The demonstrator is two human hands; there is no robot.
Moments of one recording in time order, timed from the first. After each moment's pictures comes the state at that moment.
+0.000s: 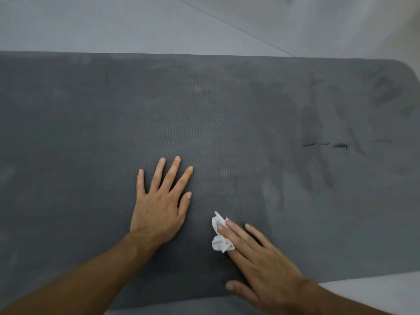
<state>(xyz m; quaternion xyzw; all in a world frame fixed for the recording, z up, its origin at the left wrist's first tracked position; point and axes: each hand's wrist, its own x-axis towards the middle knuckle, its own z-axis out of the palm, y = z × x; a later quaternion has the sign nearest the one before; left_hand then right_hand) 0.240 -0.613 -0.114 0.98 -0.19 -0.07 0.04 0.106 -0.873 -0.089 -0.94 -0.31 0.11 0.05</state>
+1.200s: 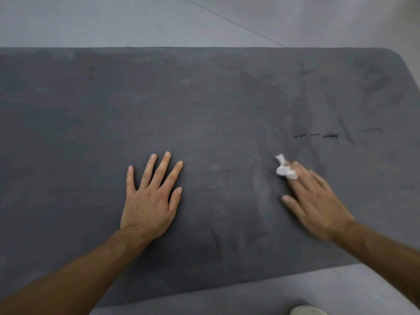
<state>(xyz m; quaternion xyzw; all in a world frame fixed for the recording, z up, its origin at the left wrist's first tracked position) 0.239 -0.613 -0.112 0.98 -0.20 -0.07 0.04 0.158 -1.010 -0.089 -0.99 -0.08 0.07 0.03</state>
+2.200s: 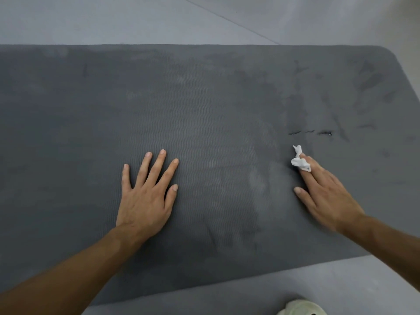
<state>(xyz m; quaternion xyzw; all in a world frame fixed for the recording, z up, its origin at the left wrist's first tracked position) 0.239 -0.613 -0.113 0.98 -0.20 -0.07 0.04 0.155 -1.047 -0.091 -0.99 -0.03 0.10 0.05</state>
